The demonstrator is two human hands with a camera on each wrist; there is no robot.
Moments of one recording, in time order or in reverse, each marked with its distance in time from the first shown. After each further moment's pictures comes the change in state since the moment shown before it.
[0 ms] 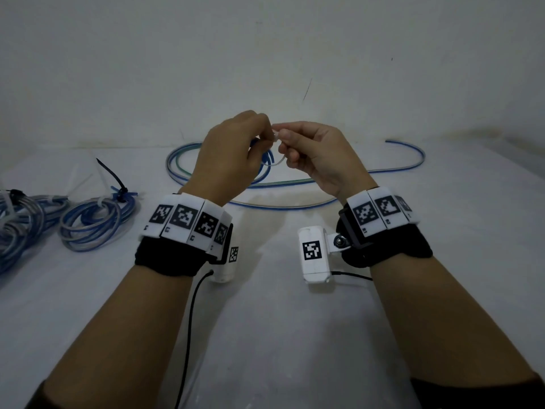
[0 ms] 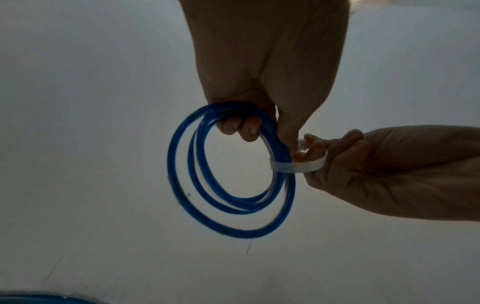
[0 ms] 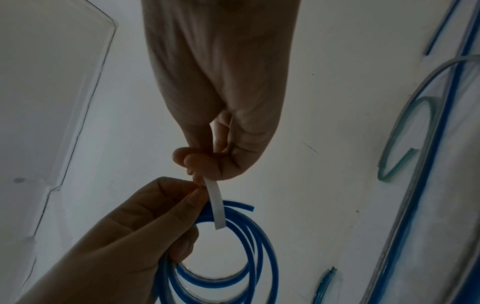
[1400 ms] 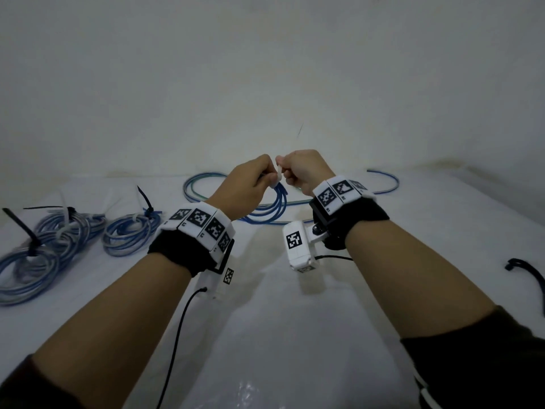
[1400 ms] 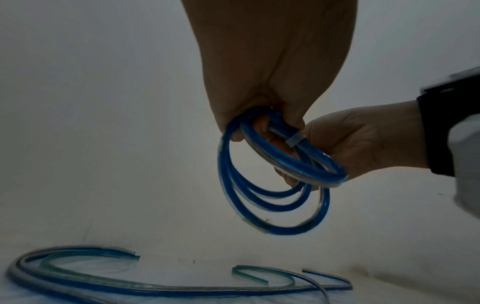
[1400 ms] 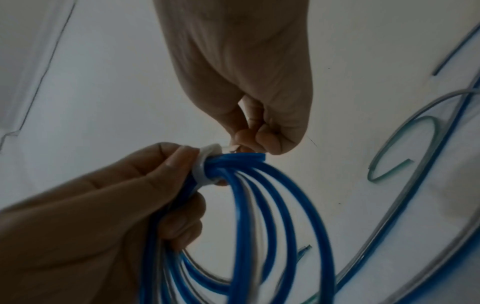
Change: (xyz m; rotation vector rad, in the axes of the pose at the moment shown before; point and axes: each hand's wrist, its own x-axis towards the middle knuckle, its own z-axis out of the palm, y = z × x) left_hand -0.018 0.027 -0.031 -0.257 -0.209 -0.131; right_hand -0.004 -0.038 0.038 -0.292 0.313 0.256
